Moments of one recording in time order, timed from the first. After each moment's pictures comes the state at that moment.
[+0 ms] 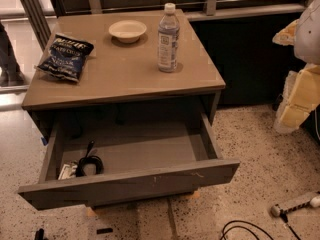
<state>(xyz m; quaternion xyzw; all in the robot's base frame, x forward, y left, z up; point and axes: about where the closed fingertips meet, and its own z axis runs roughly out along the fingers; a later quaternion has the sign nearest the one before) 0.438 -0.215 0.982 -0.60 0.78 -0.04 0.17</state>
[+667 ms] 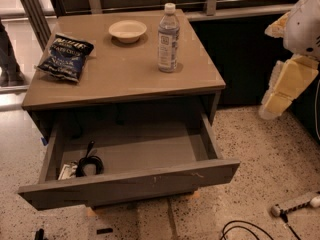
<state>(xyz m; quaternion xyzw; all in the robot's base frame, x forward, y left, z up) 0.465 -0.208 0.984 -0.59 0.78 -0.03 0.20</state>
